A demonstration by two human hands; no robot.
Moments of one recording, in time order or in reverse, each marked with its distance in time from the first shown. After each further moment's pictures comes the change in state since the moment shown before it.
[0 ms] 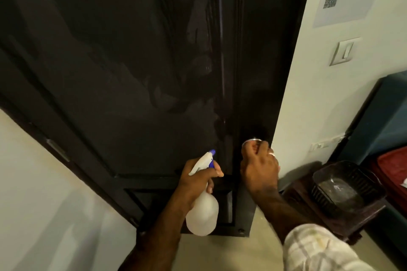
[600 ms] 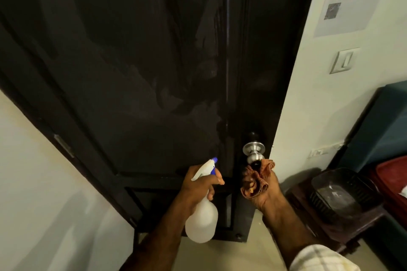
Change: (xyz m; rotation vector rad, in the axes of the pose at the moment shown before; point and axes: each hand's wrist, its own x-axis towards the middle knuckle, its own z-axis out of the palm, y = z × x) left_hand -0.005 -0.023 -0.004 0.004 0.001 -0.038; right_hand -0.011 -0.002 -0.034 1.874 -0.660 1.180
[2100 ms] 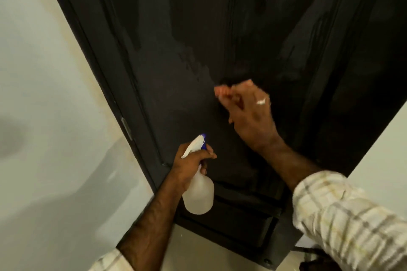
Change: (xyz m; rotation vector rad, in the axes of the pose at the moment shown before) left_hand 0.032 0.073 -0.122 -0.140 0.364 0.270; right_hand 0.051 -0.031 0.266 -1.660 -0.365 -1.956
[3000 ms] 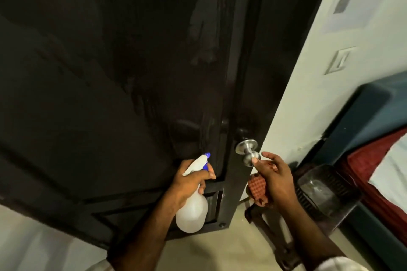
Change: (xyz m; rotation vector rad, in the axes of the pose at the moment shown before) left_hand 0.049 -0.076 0.127 0.136 -0.592 -0.219; right_hand -0.223 0.038 -0.080 0.598 0.267 1.584
